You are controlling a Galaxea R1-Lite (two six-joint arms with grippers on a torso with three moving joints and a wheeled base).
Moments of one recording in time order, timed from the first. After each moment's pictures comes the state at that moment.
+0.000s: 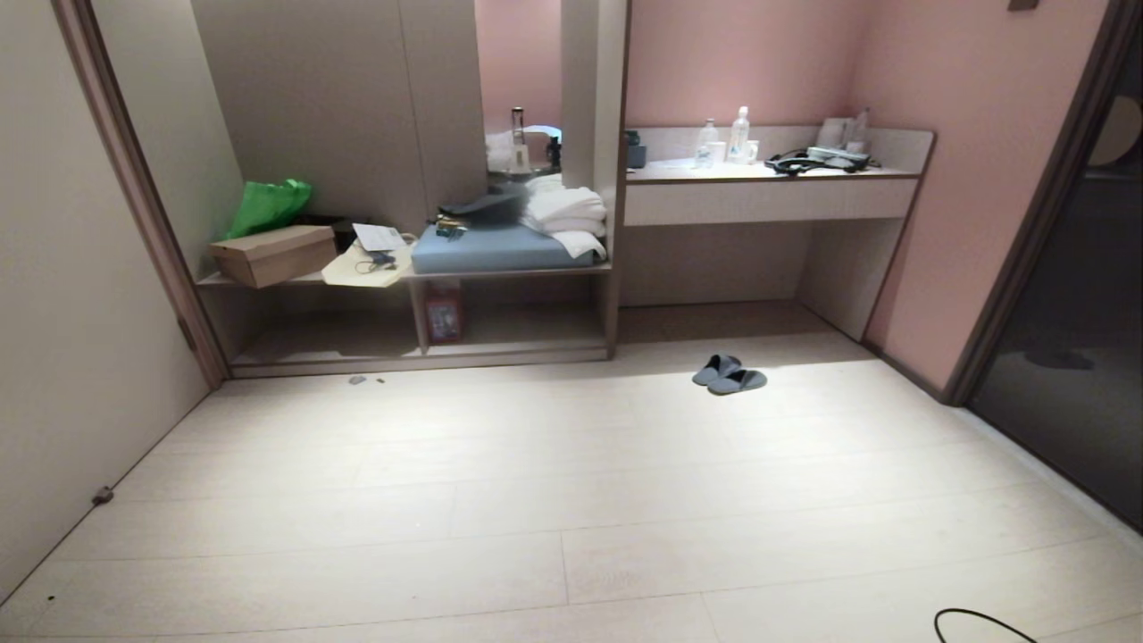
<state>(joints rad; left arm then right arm) 0.00 0.00 0.00 0.00 0.00 -0.01 0.00 0.00 0.00 0.00 0.00 0.01</state>
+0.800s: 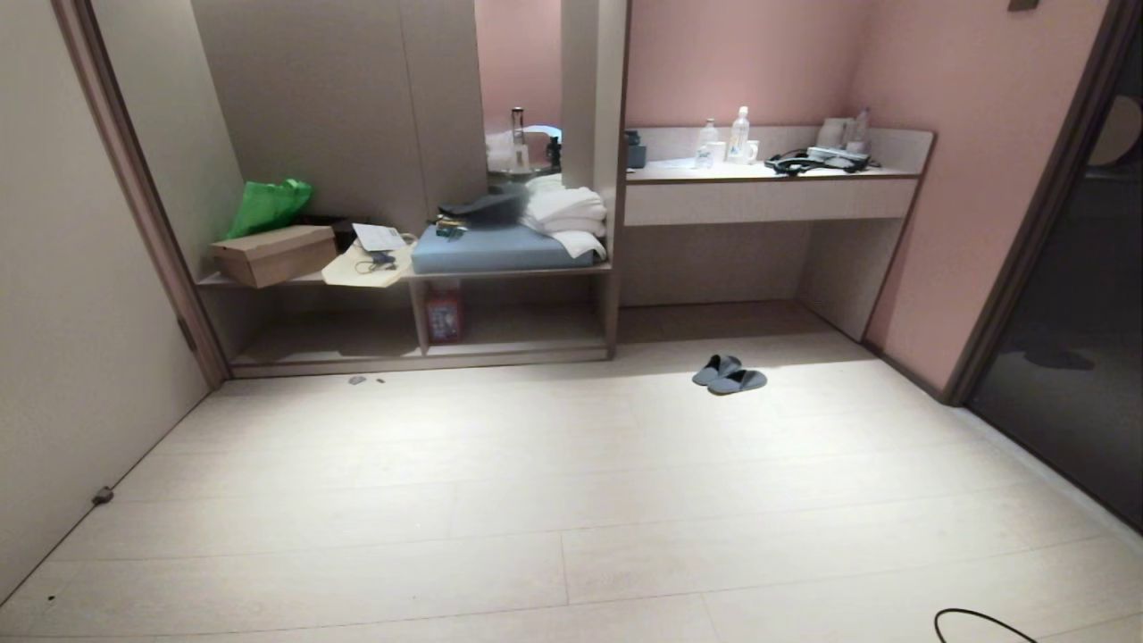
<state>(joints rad) 0.00 0.00 0.00 0.00 0.00 -0.01 0.00 0.00 0.00 0.00 0.00 0.01</state>
